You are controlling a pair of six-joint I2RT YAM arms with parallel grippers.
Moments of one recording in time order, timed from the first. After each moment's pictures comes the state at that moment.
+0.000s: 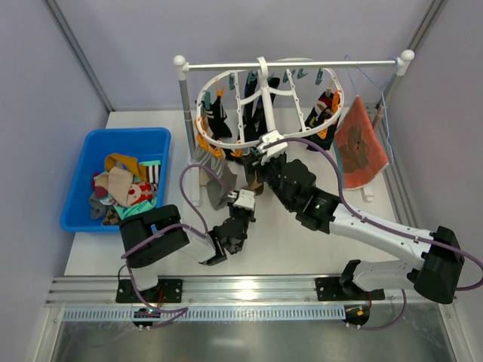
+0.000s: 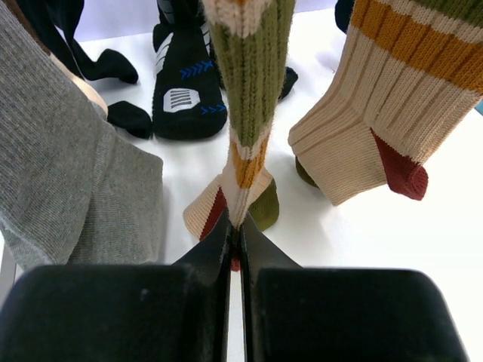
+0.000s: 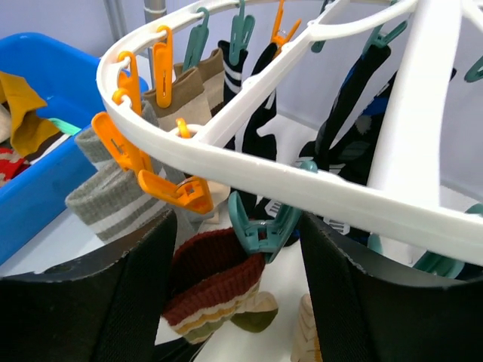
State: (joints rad) left arm -1.18 1.80 0.55 1.29 -0.91 0.02; right arm 0.96 1.21 0.94 0.26 0.46 -0.08
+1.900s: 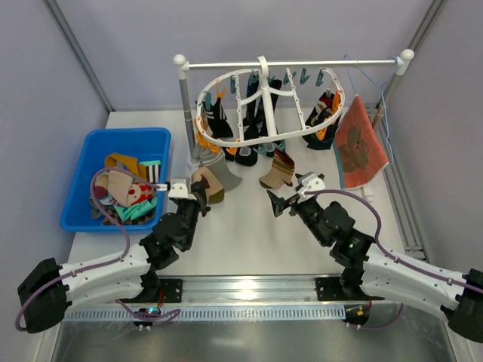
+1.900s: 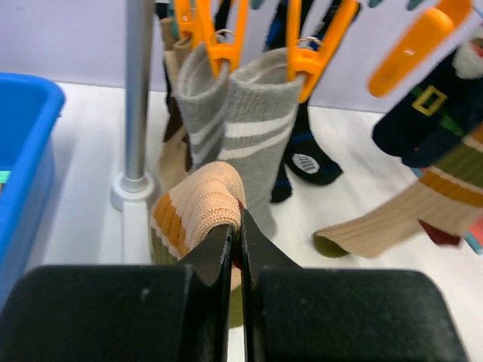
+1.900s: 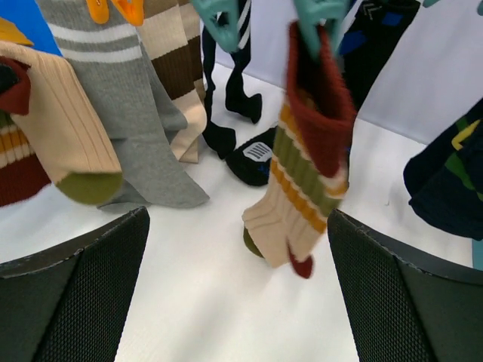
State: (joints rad) left arm -1.05 0.89 0.33 0.73 -0.84 -0.09; right arm 0.95 0.77 0.43 0.40 0.43 -0.11
